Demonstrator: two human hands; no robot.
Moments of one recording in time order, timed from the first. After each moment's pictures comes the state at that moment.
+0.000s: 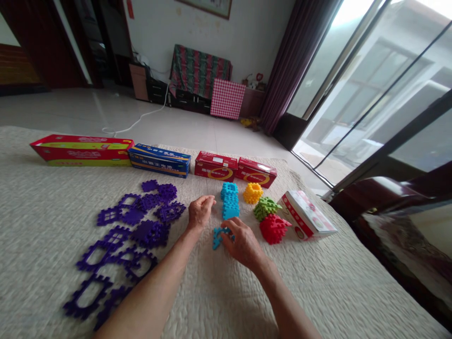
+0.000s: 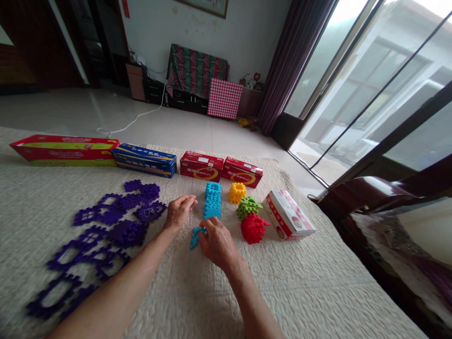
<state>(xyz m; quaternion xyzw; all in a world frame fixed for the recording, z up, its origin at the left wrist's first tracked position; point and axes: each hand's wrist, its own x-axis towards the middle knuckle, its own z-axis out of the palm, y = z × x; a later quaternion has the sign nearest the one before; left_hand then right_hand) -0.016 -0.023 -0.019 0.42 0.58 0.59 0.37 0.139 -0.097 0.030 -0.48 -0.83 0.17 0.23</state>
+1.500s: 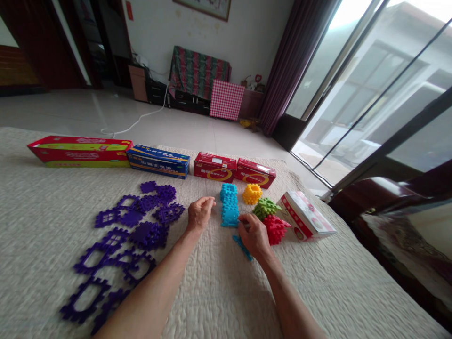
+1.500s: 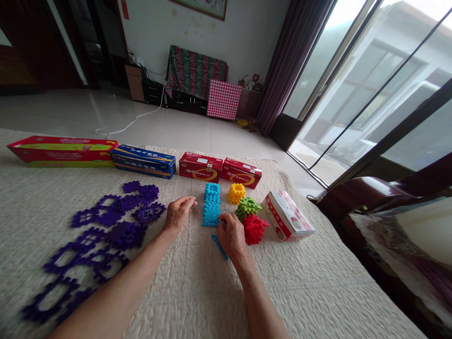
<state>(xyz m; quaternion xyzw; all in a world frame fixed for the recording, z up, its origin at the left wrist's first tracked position) -0.016 -0.023 -0.022 0.43 0.57 0.60 0.37 0.167 -0.071 0.009 -0.57 -0.72 0.13 0.37</state>
